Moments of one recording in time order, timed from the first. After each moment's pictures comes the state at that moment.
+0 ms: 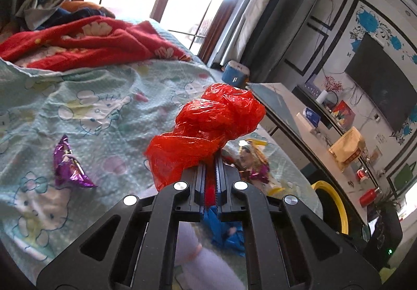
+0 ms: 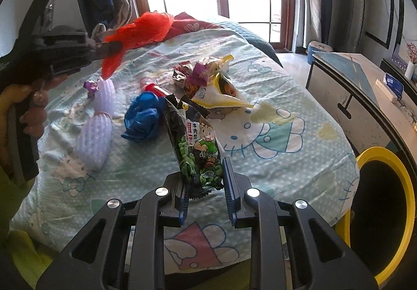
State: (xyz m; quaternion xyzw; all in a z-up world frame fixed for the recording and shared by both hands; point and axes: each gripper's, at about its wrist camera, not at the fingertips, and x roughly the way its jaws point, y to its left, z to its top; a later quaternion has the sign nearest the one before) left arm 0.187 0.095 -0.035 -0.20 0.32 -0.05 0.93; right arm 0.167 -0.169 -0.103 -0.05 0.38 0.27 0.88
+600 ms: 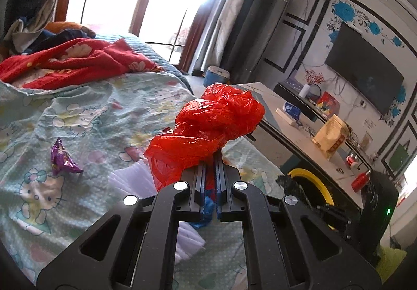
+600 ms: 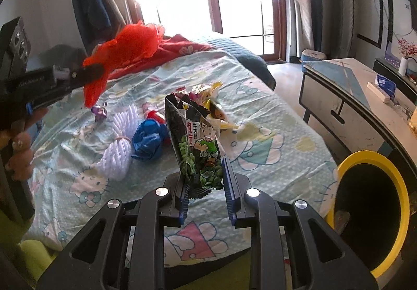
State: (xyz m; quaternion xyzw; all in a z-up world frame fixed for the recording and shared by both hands) left arm 0.142 0.049 -0.009 -0.16 0.30 -0.09 0.94; right arm 0.154 -0.194 -0.067 -0.02 0.35 0.26 0.90
